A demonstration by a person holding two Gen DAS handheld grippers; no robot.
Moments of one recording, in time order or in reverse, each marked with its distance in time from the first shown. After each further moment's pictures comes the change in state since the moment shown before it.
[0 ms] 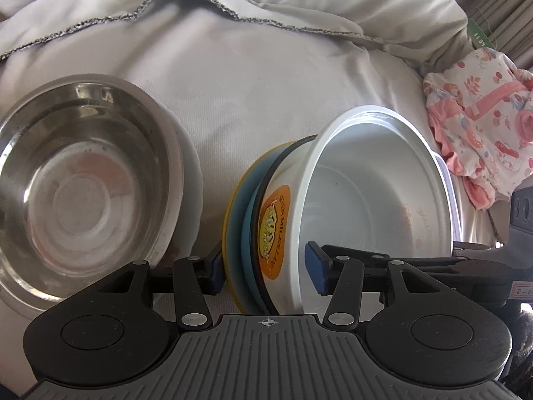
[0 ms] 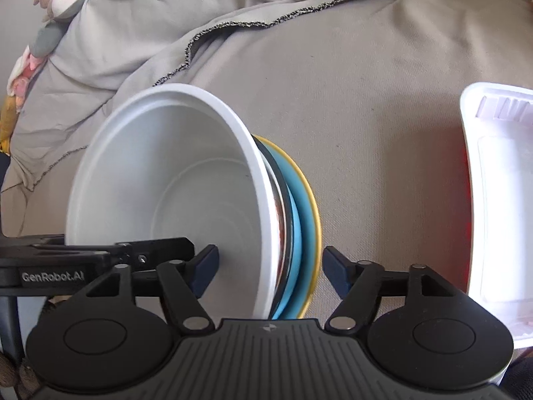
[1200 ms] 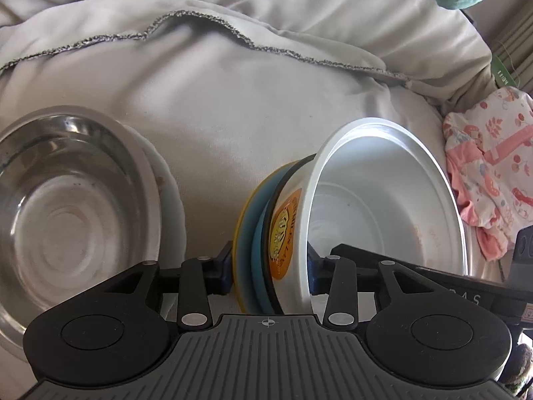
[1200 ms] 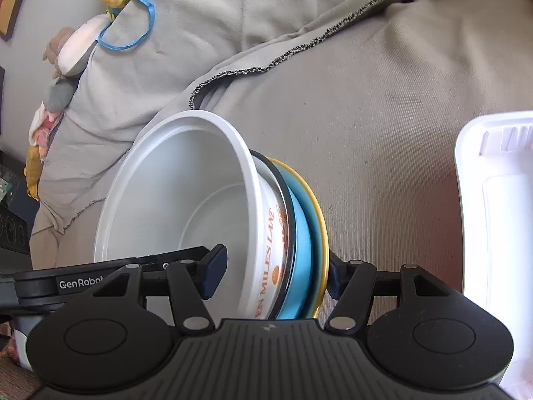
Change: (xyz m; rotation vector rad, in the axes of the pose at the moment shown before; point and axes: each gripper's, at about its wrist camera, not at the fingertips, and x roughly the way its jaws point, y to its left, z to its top) left arm 0.014 -0.007 0.028 -0.090 -0.088 0.054; right arm 0.004 -0.034 0.030 0.081 -0.108 0.150
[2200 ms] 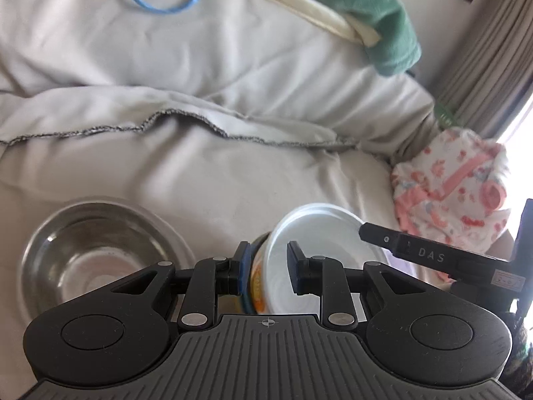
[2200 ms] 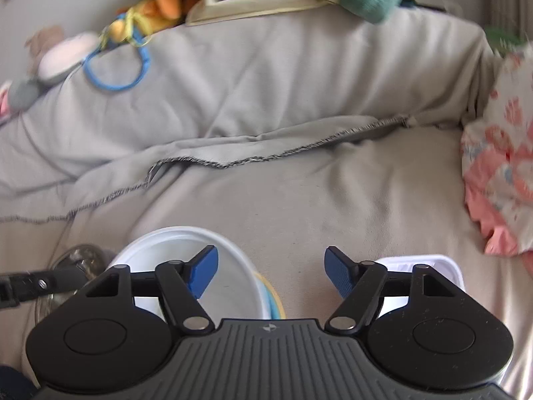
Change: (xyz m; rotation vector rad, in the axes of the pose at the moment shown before) left arm -0.083 0.008 0.007 0.087 -0.240 -0.108; right arm -0.065 0.068 0.019 -0.205 -0.296 -0.396
